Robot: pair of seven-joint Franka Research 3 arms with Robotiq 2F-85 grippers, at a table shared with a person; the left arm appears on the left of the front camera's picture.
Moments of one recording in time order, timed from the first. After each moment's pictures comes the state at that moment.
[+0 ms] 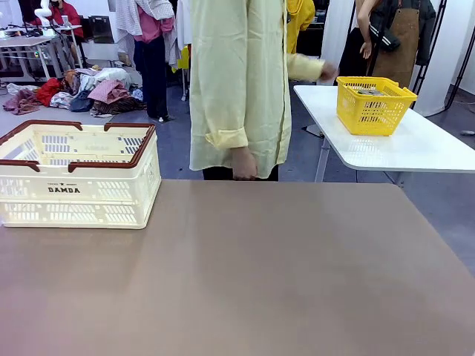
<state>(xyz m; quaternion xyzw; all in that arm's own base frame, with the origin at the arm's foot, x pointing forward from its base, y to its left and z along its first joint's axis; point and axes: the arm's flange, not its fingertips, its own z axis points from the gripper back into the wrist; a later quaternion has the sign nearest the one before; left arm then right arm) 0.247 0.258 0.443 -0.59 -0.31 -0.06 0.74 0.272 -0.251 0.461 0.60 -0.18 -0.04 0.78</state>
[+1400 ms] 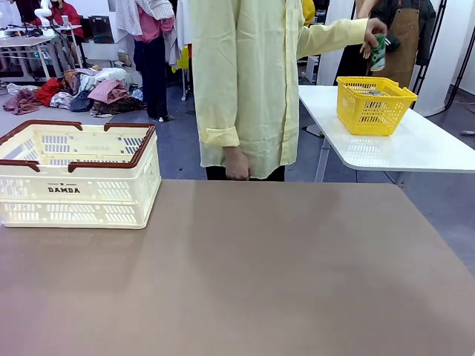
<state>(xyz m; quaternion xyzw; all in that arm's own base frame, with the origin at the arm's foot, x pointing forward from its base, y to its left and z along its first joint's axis) 0.247 0.258 0.443 -0.59 -0.31 -0.06 0.74 0.272 -0.251 0.461 0.60 -0.18 -0.04 0.78</state>
